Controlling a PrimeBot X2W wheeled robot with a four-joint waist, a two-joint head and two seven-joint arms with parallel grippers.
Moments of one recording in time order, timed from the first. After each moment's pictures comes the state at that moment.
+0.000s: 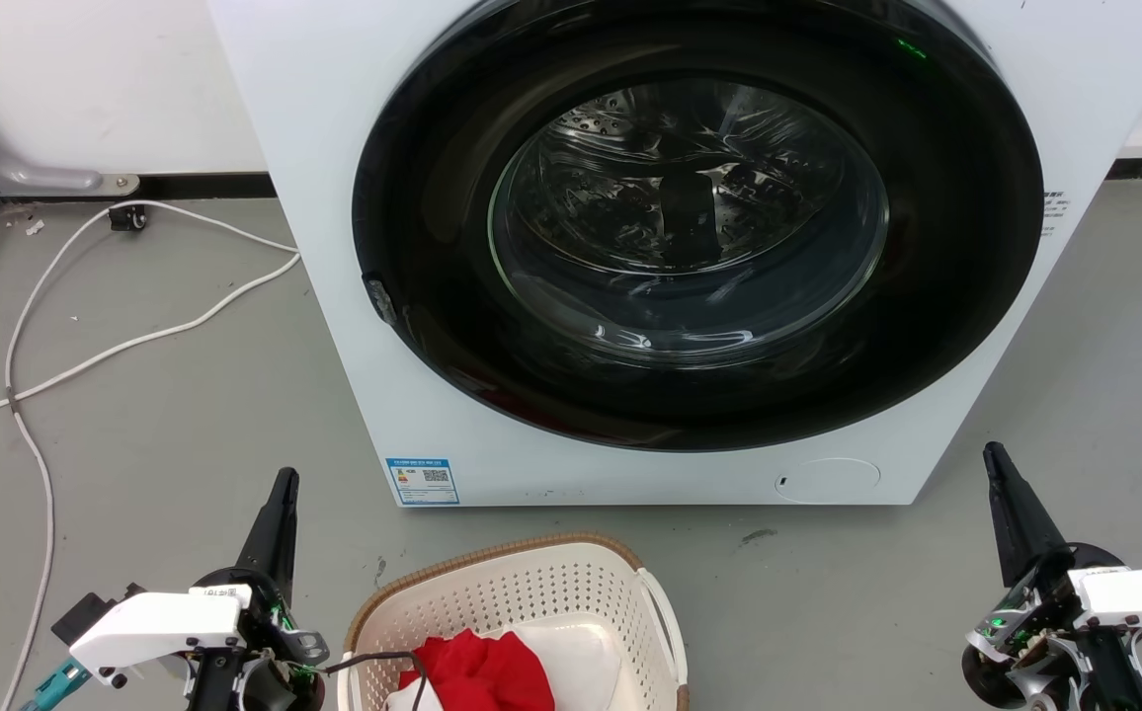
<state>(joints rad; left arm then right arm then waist) -0.10 0.05 0.11 0.25 -1.61 -0.13 0.11 -0.10 -0.05 -0.11 0.24 1.62 0.13 0.11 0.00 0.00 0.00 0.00</state>
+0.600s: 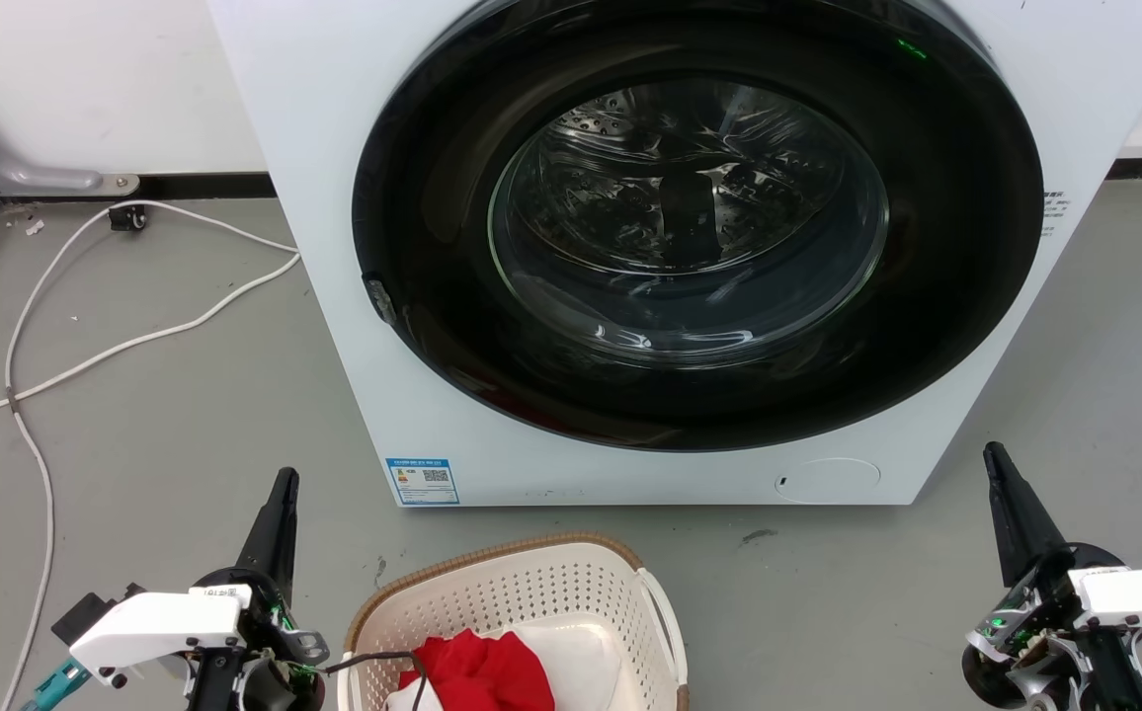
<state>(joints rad) -0.10 0.05 0.11 0.25 -1.61 -0.13 0.11 -0.10 -0.05 -0.11 0.24 1.62 0.13 0.11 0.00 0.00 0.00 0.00</state>
